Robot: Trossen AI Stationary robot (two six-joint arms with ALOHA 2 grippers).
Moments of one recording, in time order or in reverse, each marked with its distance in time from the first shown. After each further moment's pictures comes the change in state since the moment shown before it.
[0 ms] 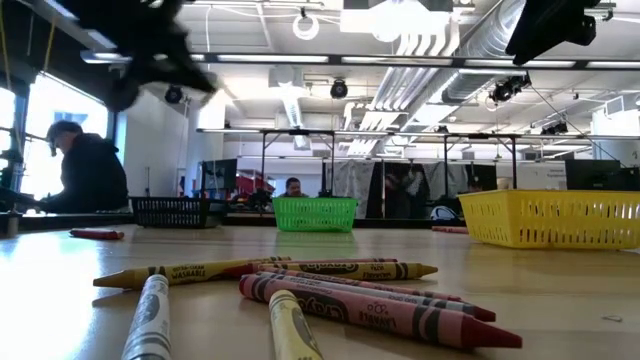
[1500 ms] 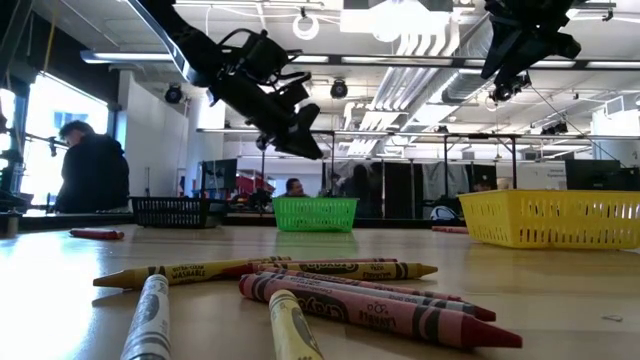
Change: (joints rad) left arm 0.726 0.746 0.380 0.511 0.461 1.266; right arm -0.316 0.000 0.000 0.031 0.002 -0.041
